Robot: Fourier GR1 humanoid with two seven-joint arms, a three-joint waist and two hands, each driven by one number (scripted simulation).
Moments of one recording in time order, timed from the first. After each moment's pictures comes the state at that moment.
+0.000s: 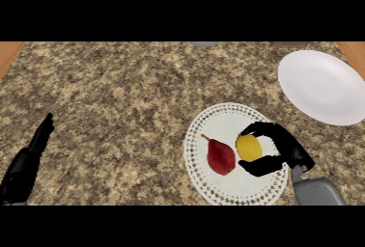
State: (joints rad) left arm 0.10 0.34 0.08 -1.51 -0.14 0.04 -0.13; right arm -0.15 -0.23 0.18 -1.48 0.29 0.18 0.43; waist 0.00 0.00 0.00
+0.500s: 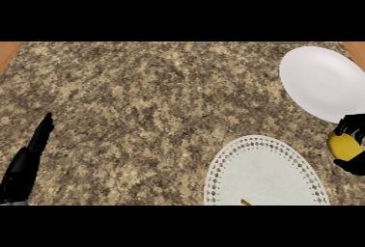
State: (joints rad) left arm 0.09 0.32 0.10 -1.50 -0.15 0.03 -0.14; right arm -0.17 -0.68 -0.05 -1.27 0.35 0.34 0.17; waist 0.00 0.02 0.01
